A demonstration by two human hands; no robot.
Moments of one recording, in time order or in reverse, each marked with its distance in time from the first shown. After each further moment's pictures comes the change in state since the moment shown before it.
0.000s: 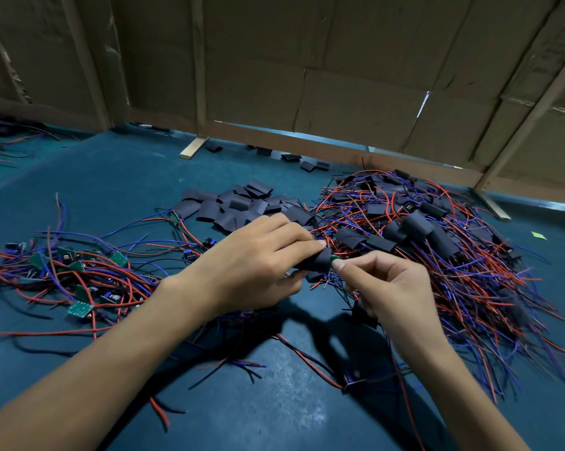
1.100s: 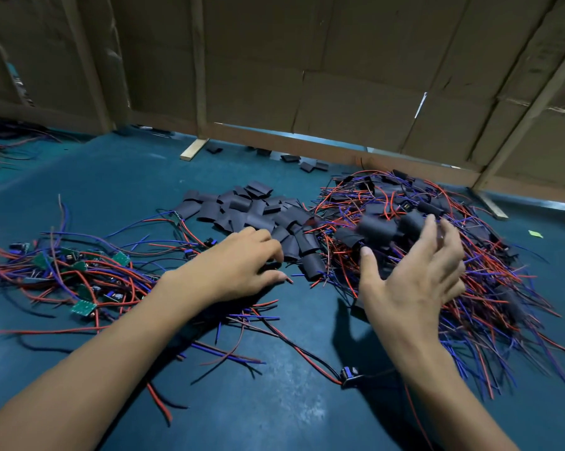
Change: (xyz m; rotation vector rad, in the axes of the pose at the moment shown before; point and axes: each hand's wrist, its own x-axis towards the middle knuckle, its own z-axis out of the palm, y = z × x) left_hand -0.018 -0.025 0.019 -0.093 -0.584 -0.491; right_hand 0.008 0.014 0.001 -0.926 0.610 -0.186
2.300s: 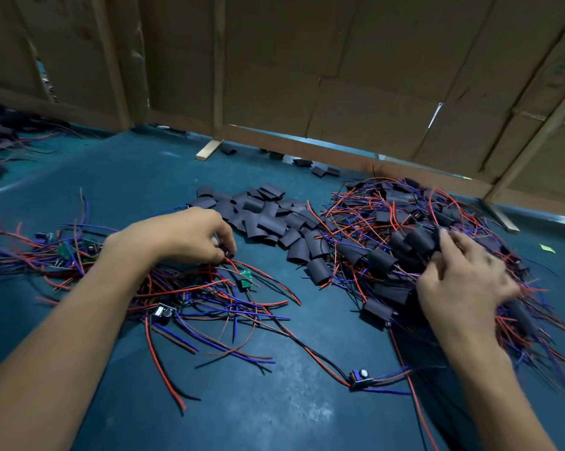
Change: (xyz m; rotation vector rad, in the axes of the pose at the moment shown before) left_hand -0.030 -0.065 -0.052 -0.153 -0.199 -0.286; right_hand 0.037 0.035 -0.019 -0.182 -0.063 -0.063
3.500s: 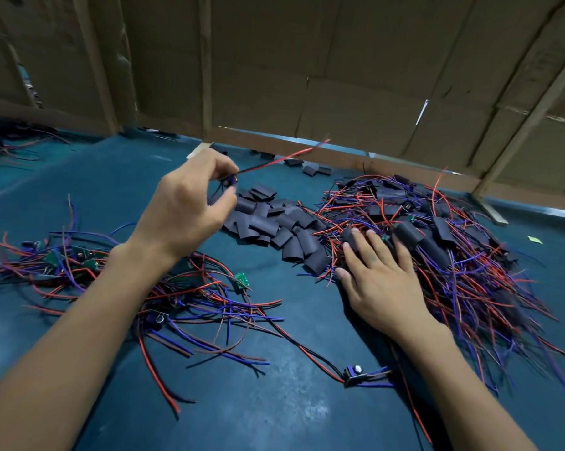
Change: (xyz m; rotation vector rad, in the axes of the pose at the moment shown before) left_hand -0.010 0.035 -0.003 -0.168 1.033 0.345; right_hand -0.017 -0.019 0.044 -0.351 -0.480 -0.575
